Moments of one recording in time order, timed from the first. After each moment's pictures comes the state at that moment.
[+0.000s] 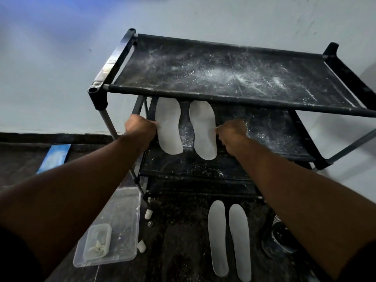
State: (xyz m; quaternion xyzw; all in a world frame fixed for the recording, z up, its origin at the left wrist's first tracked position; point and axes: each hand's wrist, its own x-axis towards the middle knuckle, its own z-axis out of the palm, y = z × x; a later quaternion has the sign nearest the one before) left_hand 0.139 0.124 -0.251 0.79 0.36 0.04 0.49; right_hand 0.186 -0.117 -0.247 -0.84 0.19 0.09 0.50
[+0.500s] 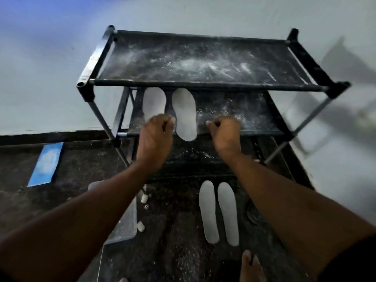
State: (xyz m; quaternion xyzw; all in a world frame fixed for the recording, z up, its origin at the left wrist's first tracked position) left_hand 0.037 0.020 -0.214 0.92 0.05 0.19 0.35; right_hand 0.098 -0.160 -0.237 -0.91 0.03 -0.08 0.40
